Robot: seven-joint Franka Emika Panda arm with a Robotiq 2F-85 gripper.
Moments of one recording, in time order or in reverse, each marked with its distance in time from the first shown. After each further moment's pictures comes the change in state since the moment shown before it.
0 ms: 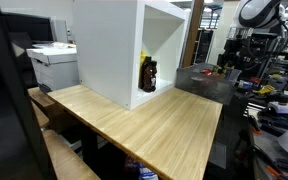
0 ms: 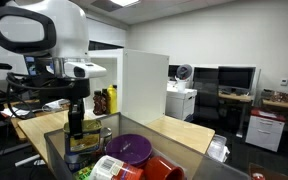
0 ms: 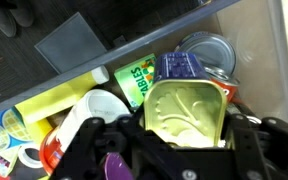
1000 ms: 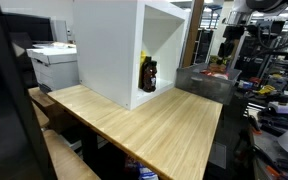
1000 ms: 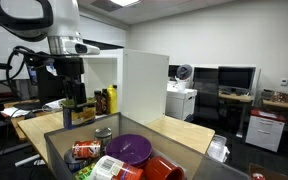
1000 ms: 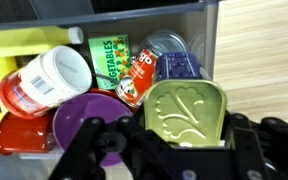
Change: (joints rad) arm 0.104 -0.172 0.062 0.004 -0.030 -0.131 -0.156
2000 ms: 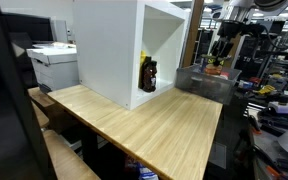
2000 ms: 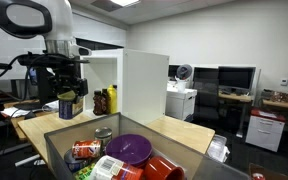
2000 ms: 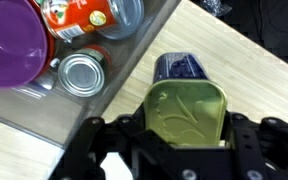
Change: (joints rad) arm 0.271 -0.065 -0.085 -0.037 0.074 -0.001 -0.535
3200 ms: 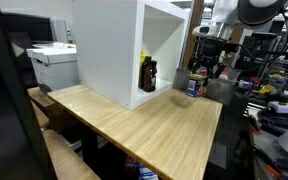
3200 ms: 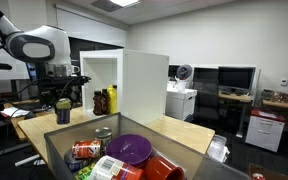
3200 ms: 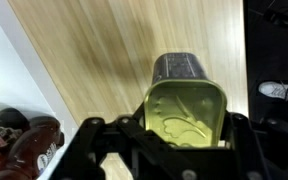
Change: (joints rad) arm 0.258 0.214 0.067 -0.042 0.181 0.242 -0.594
